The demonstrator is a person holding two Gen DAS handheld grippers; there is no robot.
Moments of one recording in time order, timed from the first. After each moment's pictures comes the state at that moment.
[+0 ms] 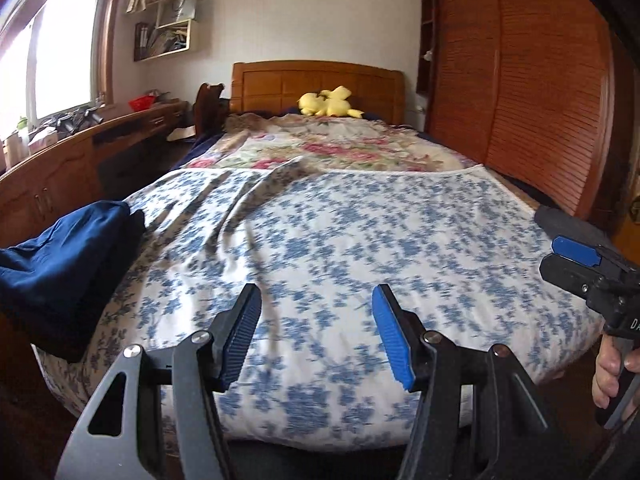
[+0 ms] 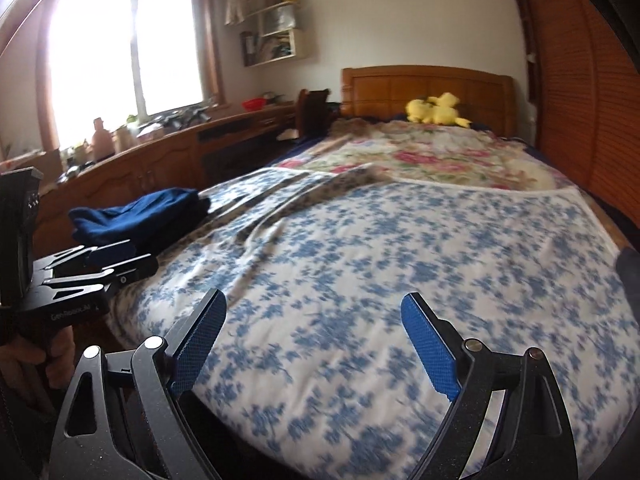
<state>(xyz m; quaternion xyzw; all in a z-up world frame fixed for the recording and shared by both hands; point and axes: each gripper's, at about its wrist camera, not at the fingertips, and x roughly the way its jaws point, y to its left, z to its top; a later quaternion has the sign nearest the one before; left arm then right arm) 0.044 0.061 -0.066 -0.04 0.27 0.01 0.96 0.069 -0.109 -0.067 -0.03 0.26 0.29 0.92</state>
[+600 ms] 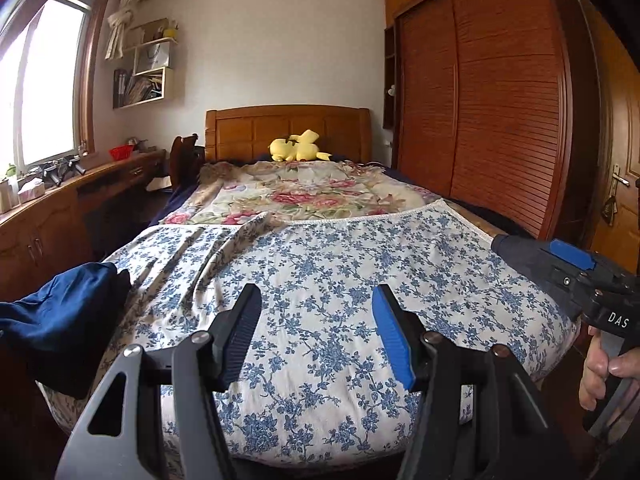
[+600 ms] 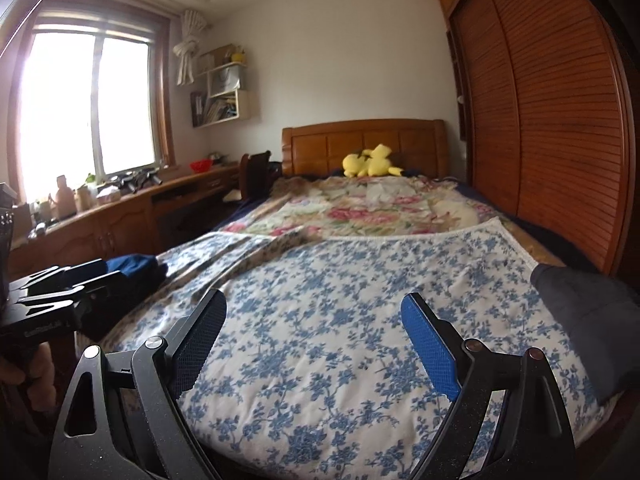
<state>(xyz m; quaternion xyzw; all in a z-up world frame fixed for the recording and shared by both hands) 0.010 0.009 0.013 -0.01 0.20 -0.02 0.98 0.016 -0.193 0.004 0.00 0.17 0.20 0.97</state>
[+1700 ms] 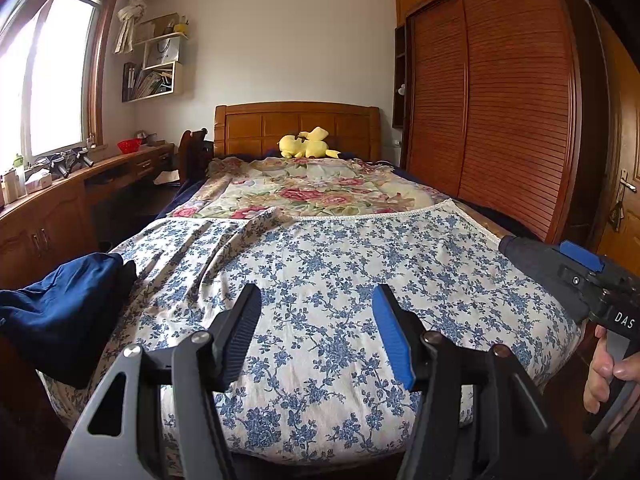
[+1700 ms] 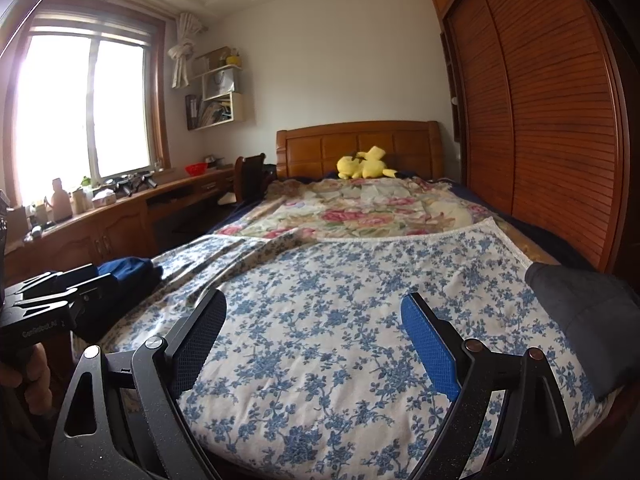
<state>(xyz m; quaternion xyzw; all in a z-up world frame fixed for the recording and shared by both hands) 0.010 0.014 0.002 -0.02 0.21 0.00 0.98 0.015 -0.201 0.002 0.00 0.17 0.19 0.97</state>
